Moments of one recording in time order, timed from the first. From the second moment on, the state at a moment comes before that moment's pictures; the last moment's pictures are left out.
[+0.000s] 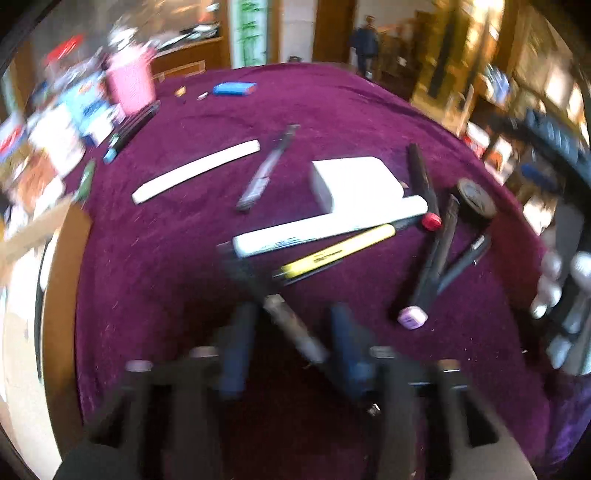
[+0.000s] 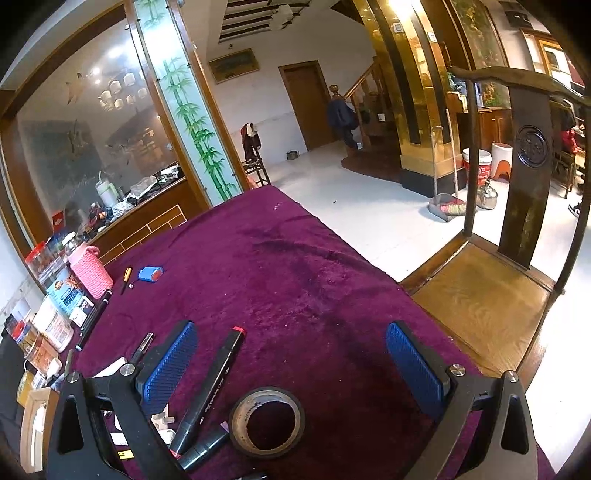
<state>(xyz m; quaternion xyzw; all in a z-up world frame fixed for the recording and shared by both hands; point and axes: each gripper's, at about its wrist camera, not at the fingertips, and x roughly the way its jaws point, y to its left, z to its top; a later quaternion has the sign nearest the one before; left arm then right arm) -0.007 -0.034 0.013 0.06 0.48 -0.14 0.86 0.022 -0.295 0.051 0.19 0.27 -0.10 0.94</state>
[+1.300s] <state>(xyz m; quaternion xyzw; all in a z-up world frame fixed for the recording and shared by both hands) -0.063 0.083 0.050 -0.12 0.42 -0.19 0.88 0.029 -0.278 0.017 0.07 0.44 -0.06 0.89</state>
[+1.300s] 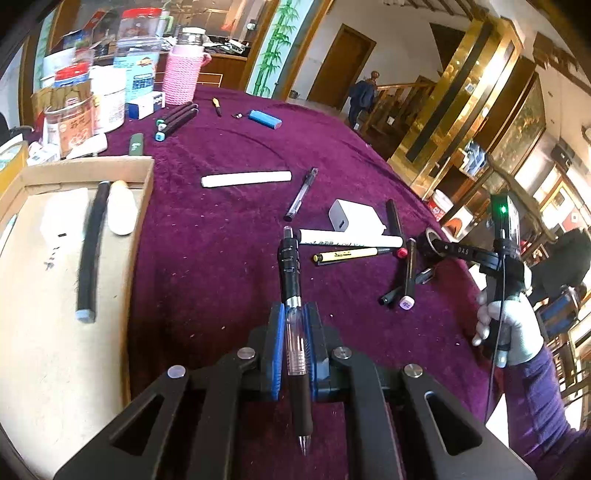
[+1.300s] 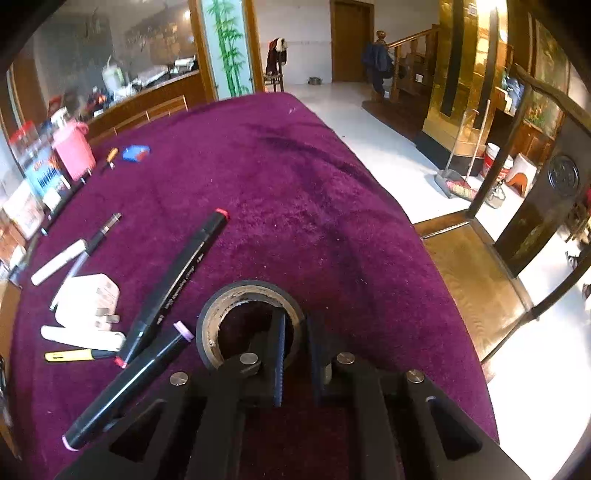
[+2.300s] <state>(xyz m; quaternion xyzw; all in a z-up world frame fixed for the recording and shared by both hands) -0.098 0.310 0.055 -0.19 0.40 -0.01 0.90 -0.001 0.009 0.091 0.06 0.41 0.28 0.86</state>
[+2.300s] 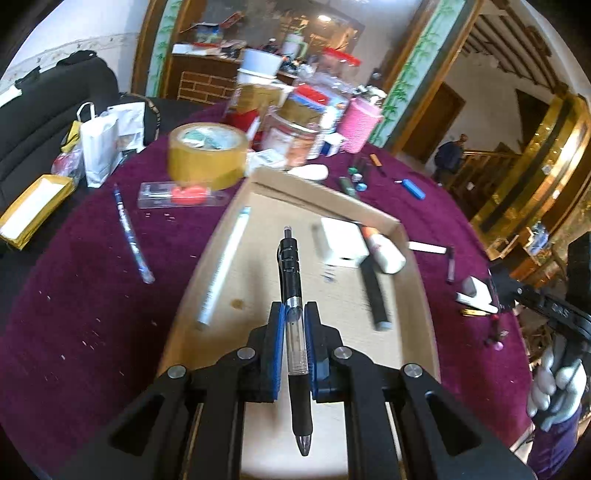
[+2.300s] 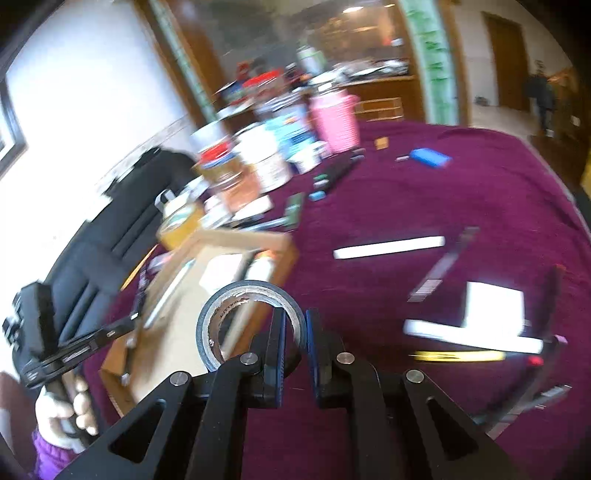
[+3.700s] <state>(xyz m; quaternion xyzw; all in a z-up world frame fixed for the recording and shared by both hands) -0.065 0.289 0.120 -0.15 0.34 0.05 0.93 0.005 0.106 0.089 -0.04 0.38 0.28 0.88</state>
